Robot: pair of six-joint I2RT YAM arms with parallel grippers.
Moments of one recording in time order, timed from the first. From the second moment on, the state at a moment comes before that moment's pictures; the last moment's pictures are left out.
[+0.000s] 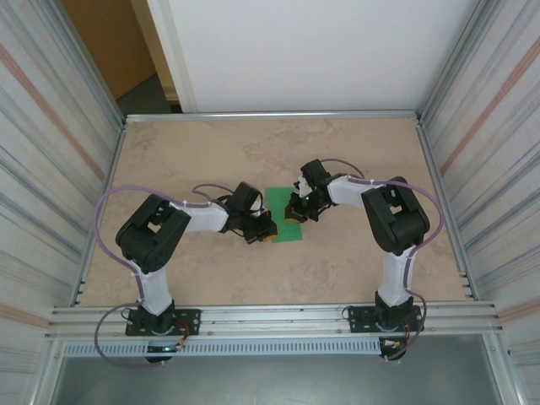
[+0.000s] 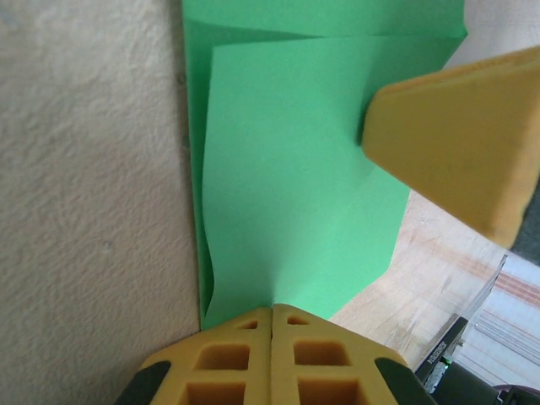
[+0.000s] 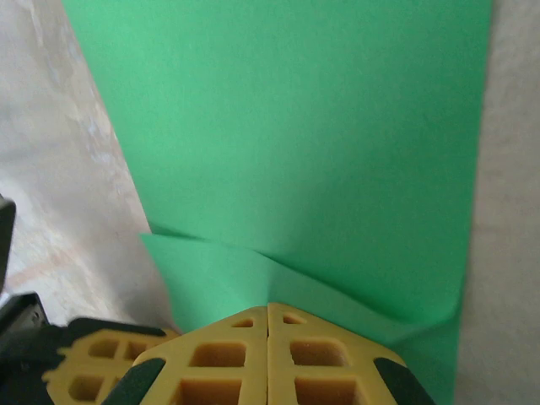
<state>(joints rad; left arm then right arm) -0.66 1.85 0.91 -0.07 0.55 -0.92 0.48 1.94 1.14 -0.42 -0.55 0.62</state>
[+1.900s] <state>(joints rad) -0.63 1.82 0.99 -0.10 0.55 -0.94 0.38 1.73 0.98 -0.34 -0.54 0.68</state>
